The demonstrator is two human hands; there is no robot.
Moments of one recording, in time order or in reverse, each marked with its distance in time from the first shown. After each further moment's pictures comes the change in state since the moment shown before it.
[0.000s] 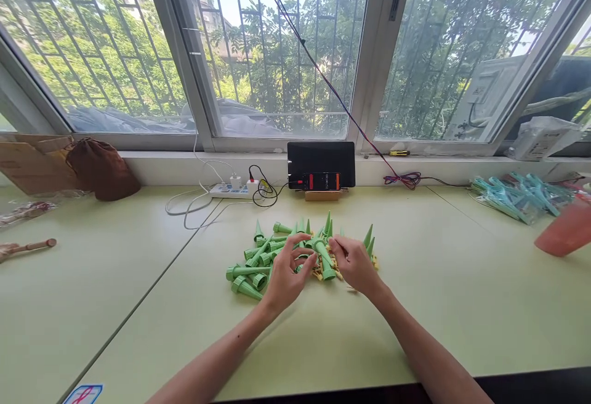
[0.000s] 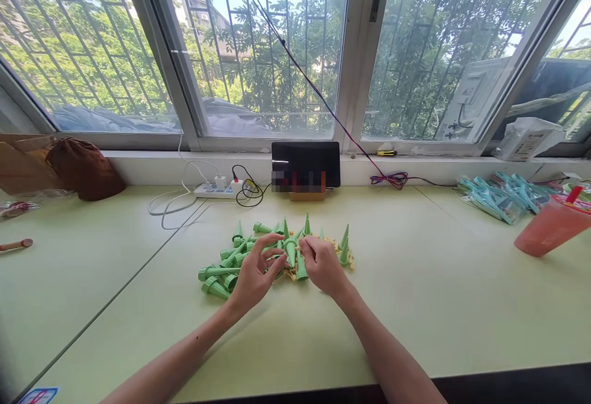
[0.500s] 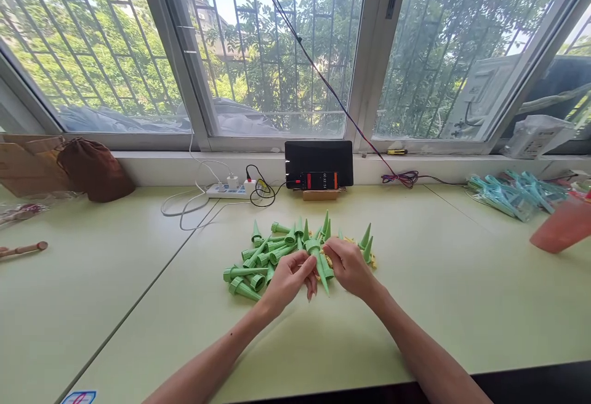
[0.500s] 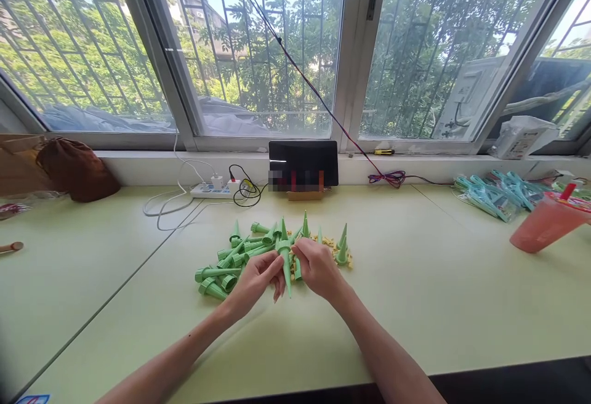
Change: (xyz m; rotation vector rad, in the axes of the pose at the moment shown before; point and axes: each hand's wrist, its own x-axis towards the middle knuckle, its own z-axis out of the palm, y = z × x) left_hand -0.003 0.006 0.001 -0.248 -0.275 -0.285; right_hand -0.004 0.000 0.003 -0.067 -0.041 -0.148
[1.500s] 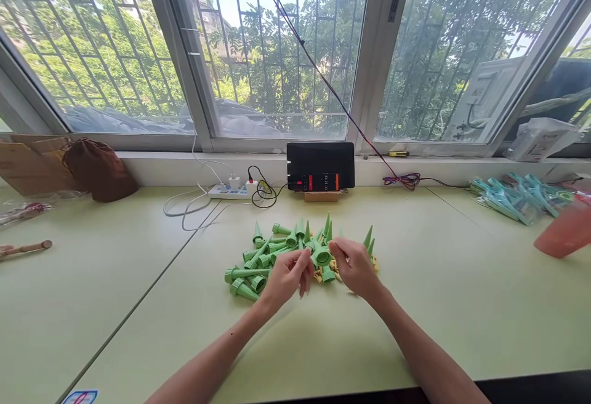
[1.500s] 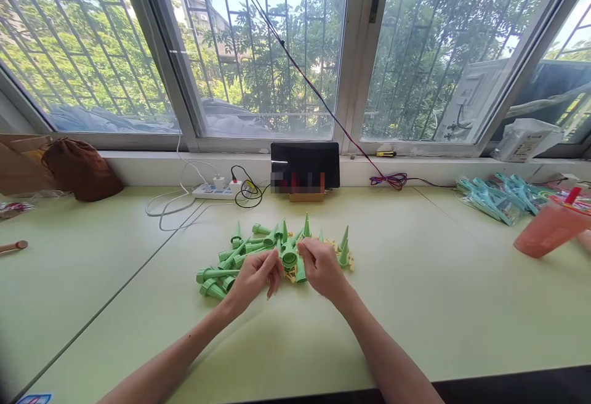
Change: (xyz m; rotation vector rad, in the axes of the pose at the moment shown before) left_hand 0.003 0.000 -0.007 0.152 0.055 0.054; right_hand 0.002 -0.005 -0.006 0.051 0.066 0.045
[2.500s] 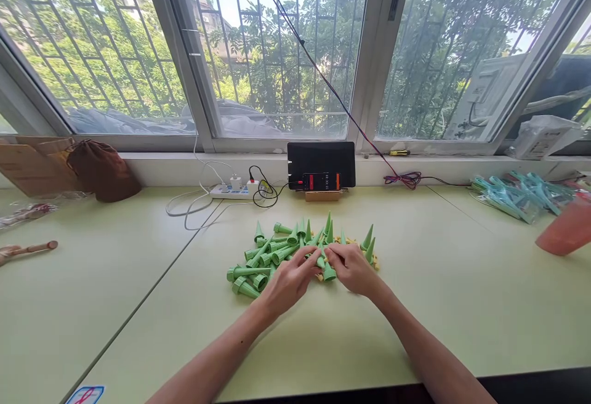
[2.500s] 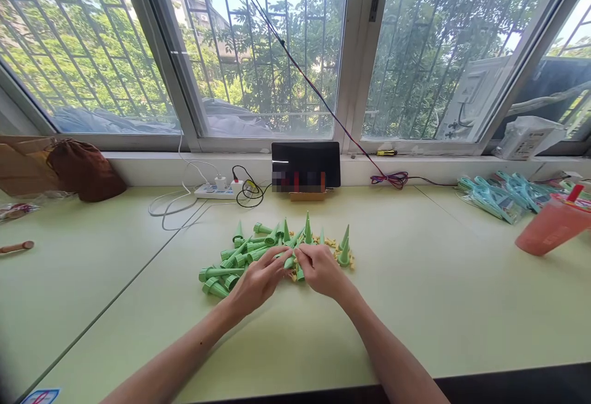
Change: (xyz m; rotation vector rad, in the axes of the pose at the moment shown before) left_hand -0.003 -0.017 -0.016 0.856 -0.059 0.656; right_hand -0.002 0.007 0.002 0.012 -0.201 0.028
